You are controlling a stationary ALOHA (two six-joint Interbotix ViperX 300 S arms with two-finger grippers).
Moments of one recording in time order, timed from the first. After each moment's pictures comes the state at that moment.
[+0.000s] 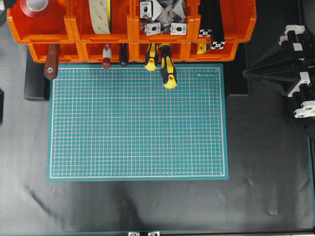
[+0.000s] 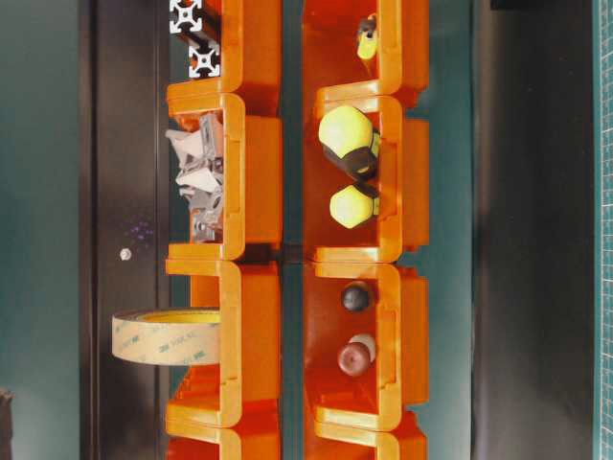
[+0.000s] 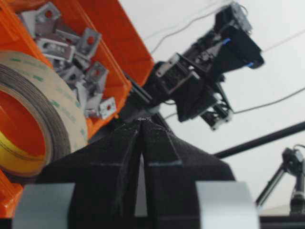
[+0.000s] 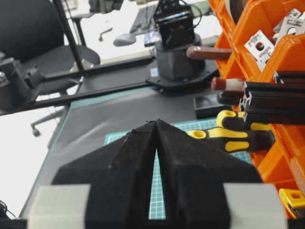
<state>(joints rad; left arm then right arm) 0.25 -0.67 0.49 0.05 0.36 -0.93 0.04 -1.00 1.17 0.02 -0.14 0.18</state>
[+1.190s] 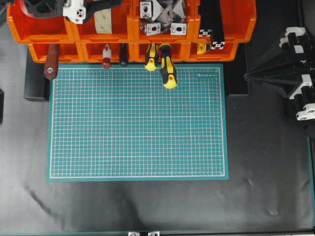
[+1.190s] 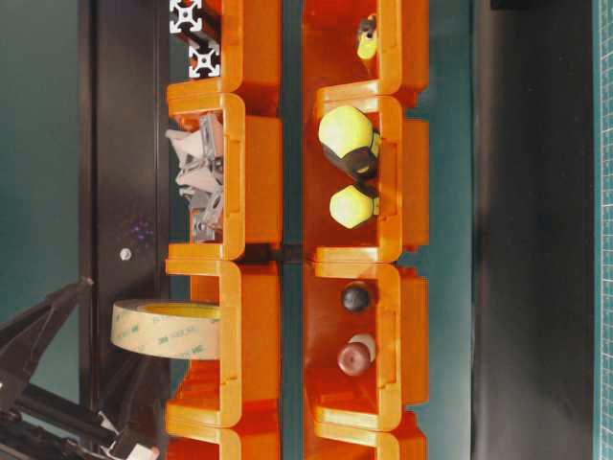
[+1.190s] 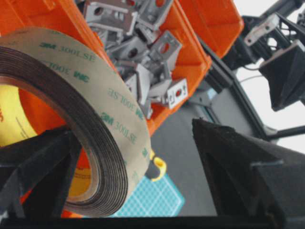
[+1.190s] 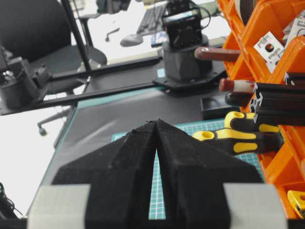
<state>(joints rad) 0.25 -0.40 0.38 0.06 0.46 -0.87 0.05 -1.00 1.17 0.02 -0.14 0.18</state>
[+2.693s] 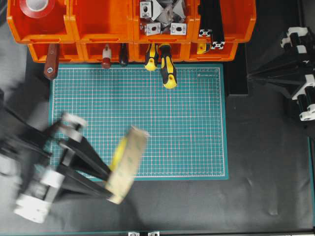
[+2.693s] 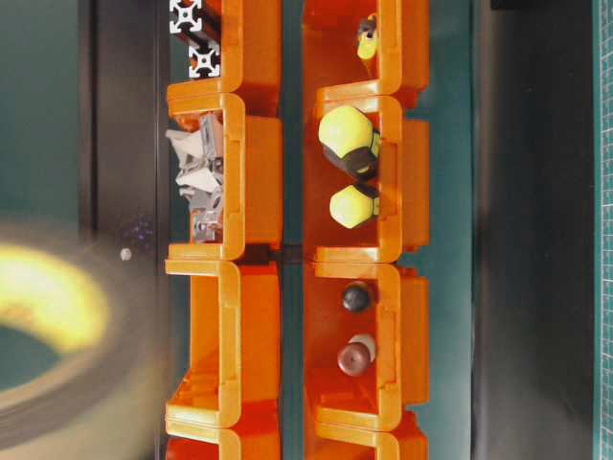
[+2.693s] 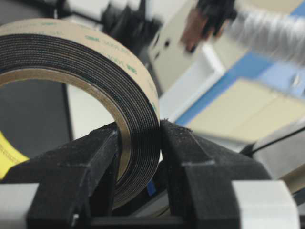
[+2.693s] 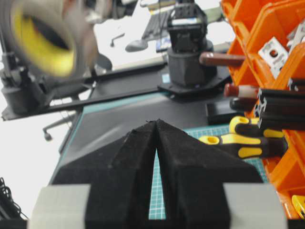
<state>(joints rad) -0.41 -0.32 0.55 0.06 -0.08 -0.62 0.06 -1.02 1.17 0.02 -0.14 0.19</state>
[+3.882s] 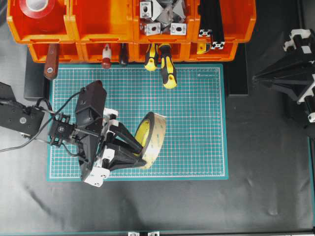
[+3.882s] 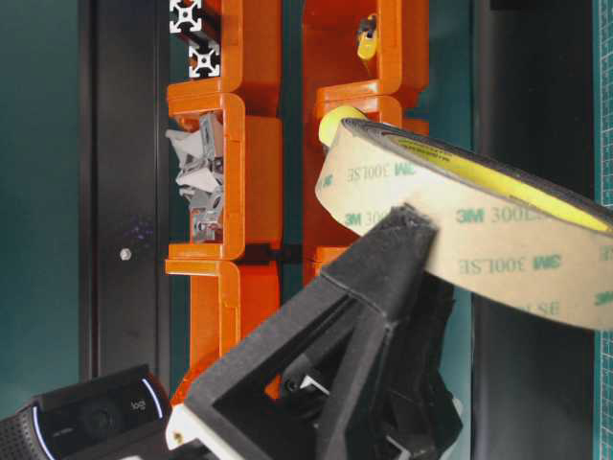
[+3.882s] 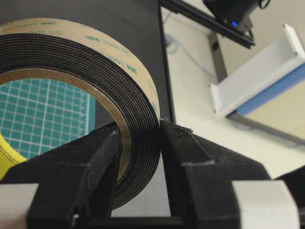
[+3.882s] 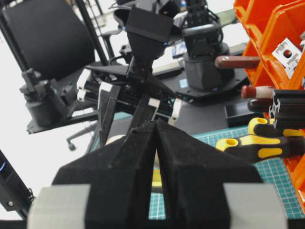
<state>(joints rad) -0.28 -0.04 0.70 0.06 -0.40 -0.63 0.08 -1.05 1.16 0.02 -0.12 0.27</state>
